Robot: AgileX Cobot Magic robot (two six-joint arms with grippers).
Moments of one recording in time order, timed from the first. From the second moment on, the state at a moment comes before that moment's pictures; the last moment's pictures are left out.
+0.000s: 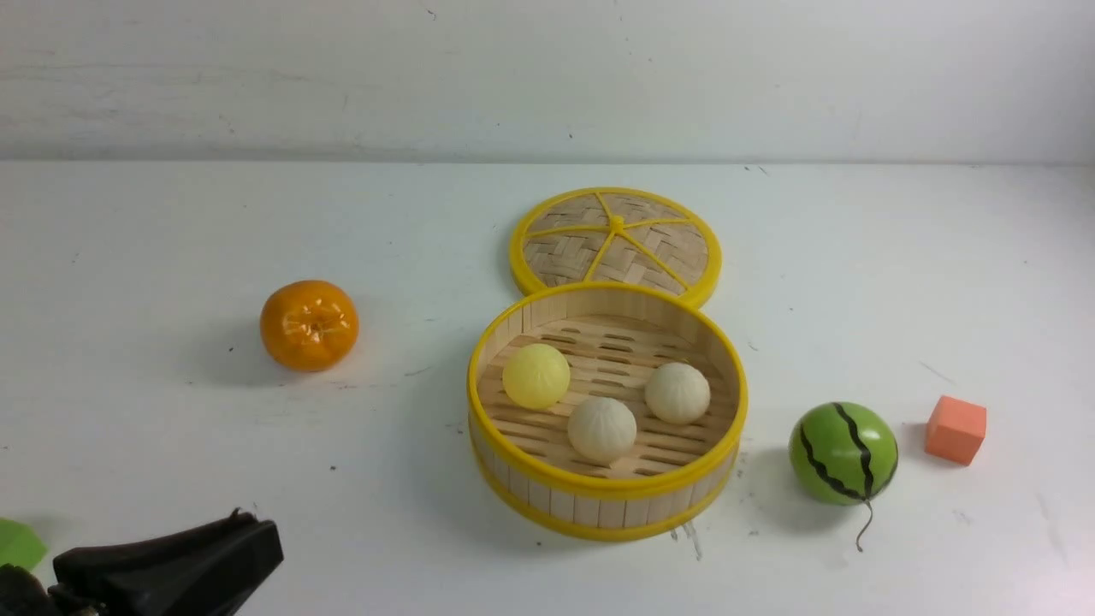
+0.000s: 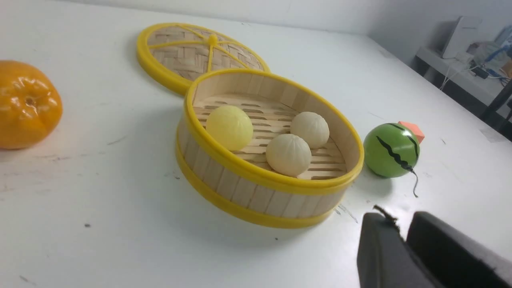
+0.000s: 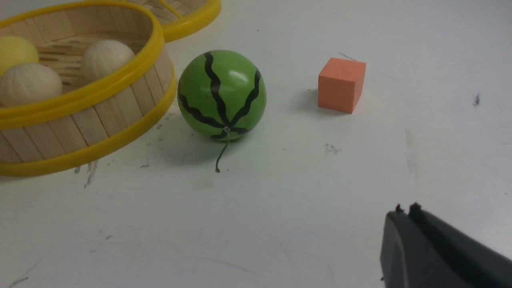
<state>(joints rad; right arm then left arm) 0.05 -0.01 0.02 0.04 0.39 0.05 -0.62 0.51 -0.21 -0.45 -0.07 0.14</state>
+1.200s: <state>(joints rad) 0.05 -0.01 0.02 0.04 0.39 0.05 -0.11 -0.01 0.03 -0.12 0.37 -0.36</state>
